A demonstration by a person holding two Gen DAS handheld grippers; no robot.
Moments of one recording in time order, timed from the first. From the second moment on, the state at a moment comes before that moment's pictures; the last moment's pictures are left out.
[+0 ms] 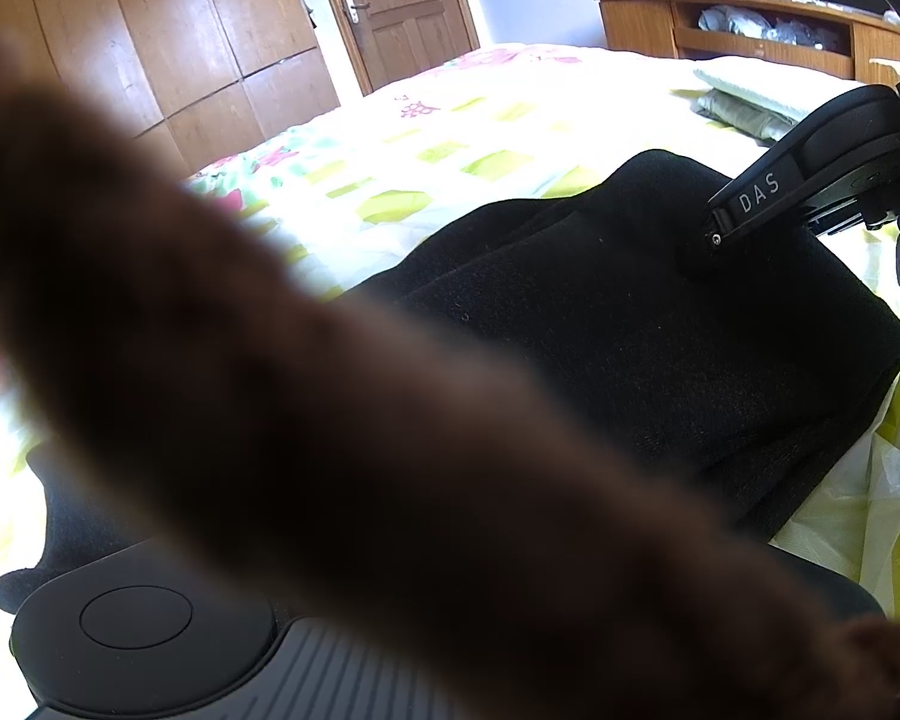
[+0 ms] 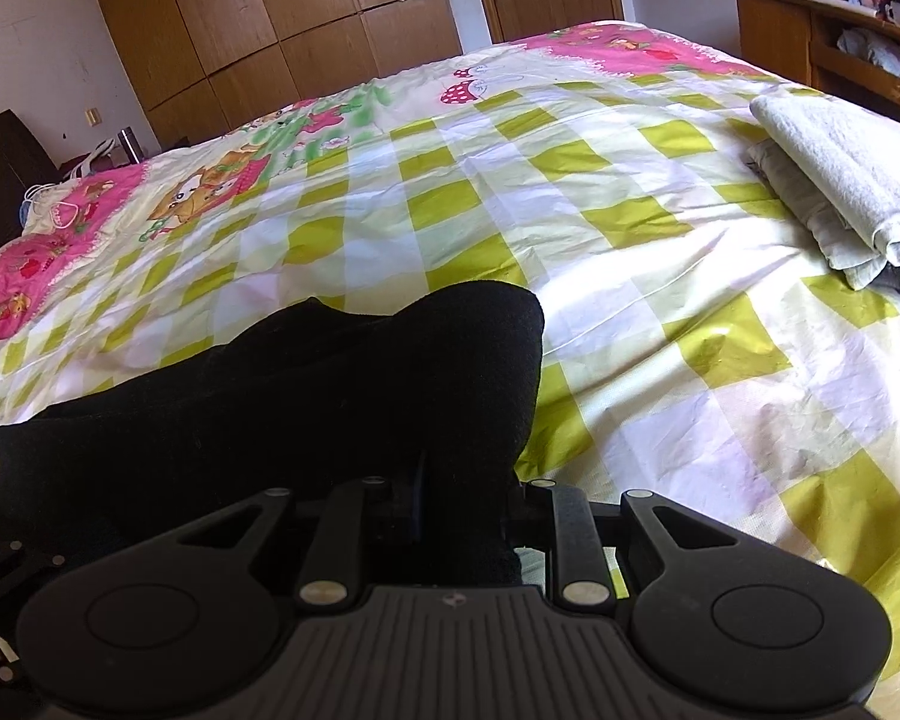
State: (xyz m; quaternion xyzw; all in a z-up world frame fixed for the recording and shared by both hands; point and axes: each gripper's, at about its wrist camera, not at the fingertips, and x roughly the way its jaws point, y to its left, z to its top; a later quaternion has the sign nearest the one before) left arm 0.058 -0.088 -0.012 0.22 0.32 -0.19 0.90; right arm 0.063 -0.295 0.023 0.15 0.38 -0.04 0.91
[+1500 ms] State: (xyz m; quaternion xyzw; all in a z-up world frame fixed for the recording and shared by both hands) left arm 0.062 -0.101 0.013 0.21 0.27 -0.18 0.92; right arm 0.064 -0.316 0.003 0.23 0.39 -0.02 0.89
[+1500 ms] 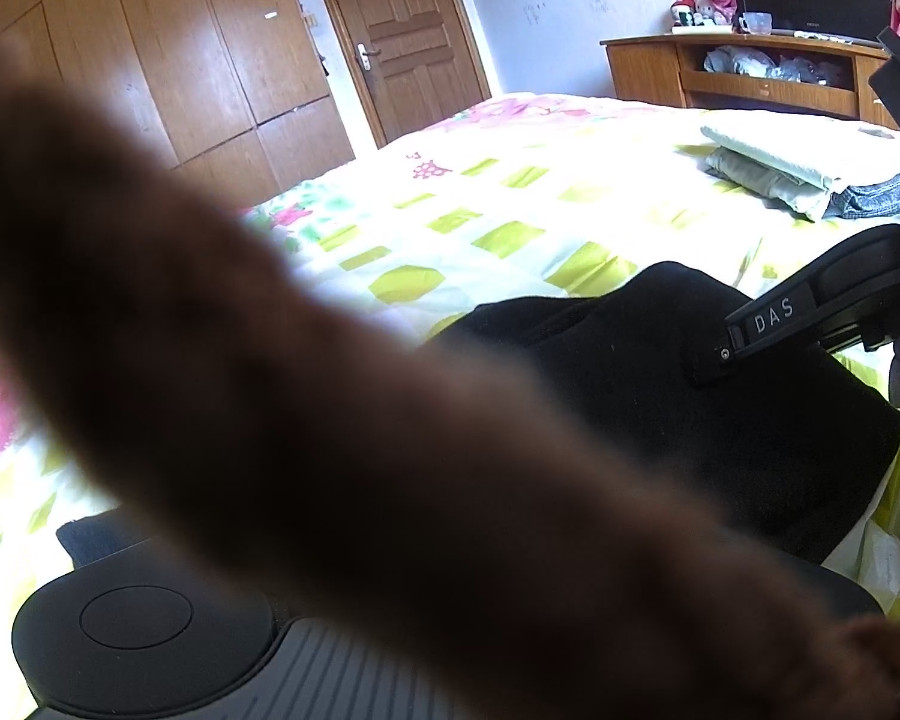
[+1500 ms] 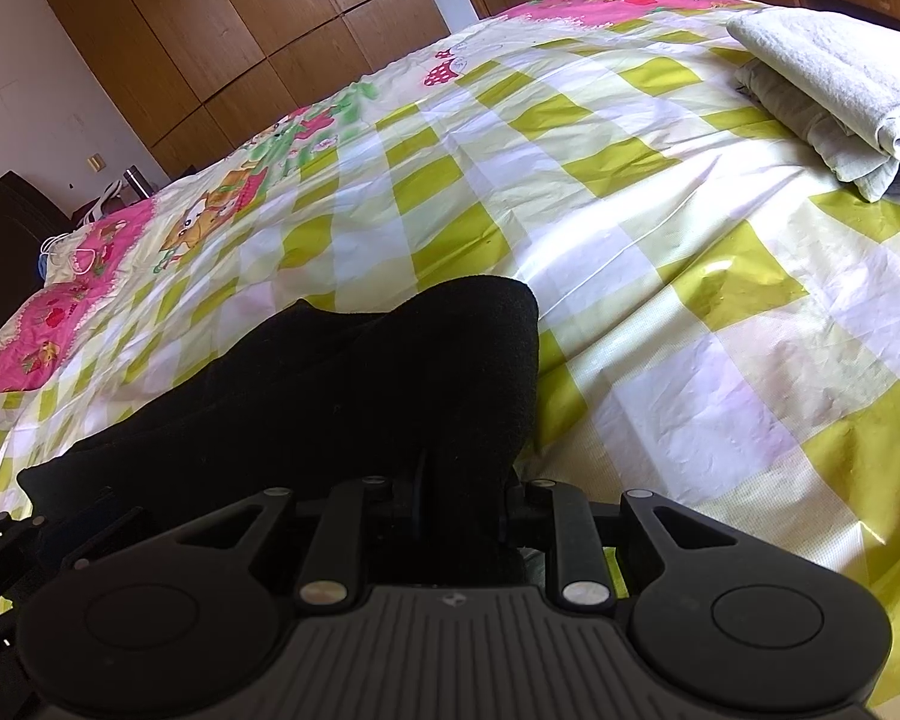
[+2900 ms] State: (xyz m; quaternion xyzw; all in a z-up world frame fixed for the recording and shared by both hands) left arm 0.066 0.061 0.008 0.16 0.29 -0.10 0.94; right arm 0.081 -0.225 0.126 0.14 0.36 0.05 0.92
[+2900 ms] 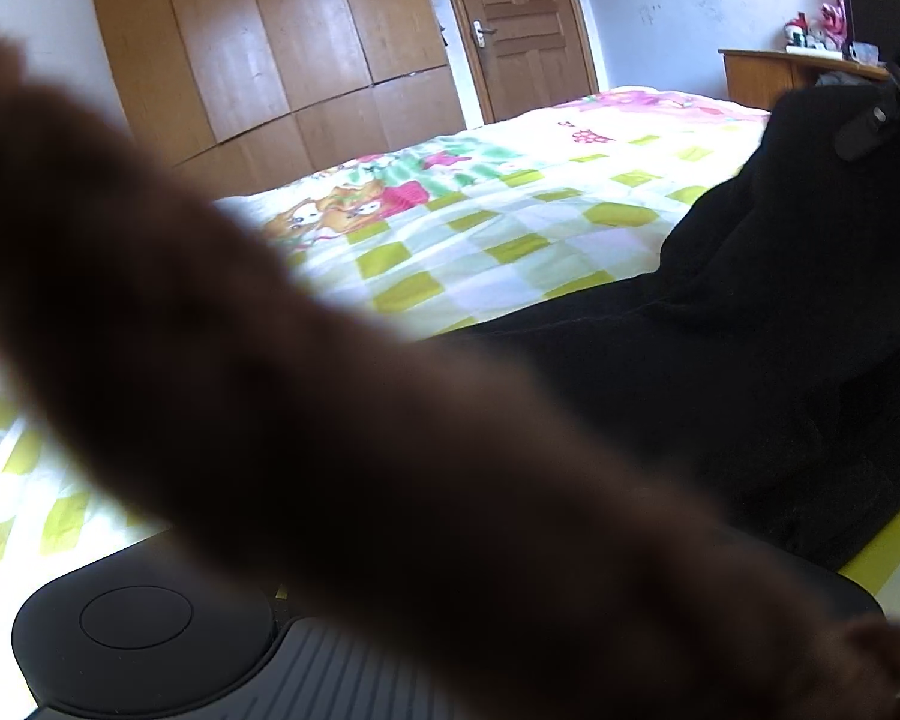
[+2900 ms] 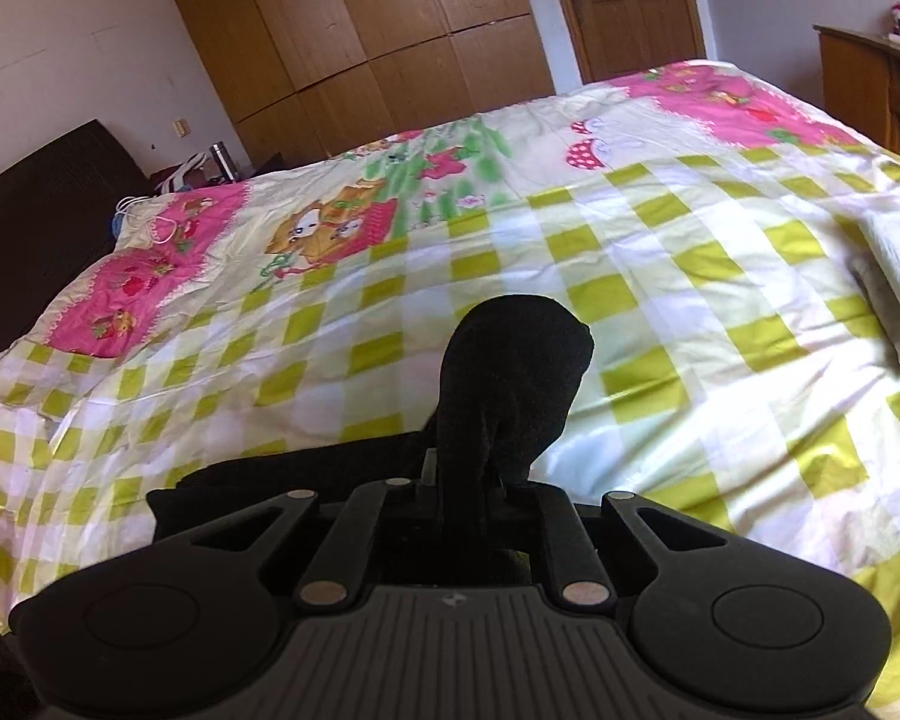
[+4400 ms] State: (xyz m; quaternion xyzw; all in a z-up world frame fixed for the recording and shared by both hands) left arm -0.008 0.181 0.036 -0.10 0.29 -0.12 0.94; right arm 0.133 -0.032 0.099 0.08 0.42 0.24 0.87
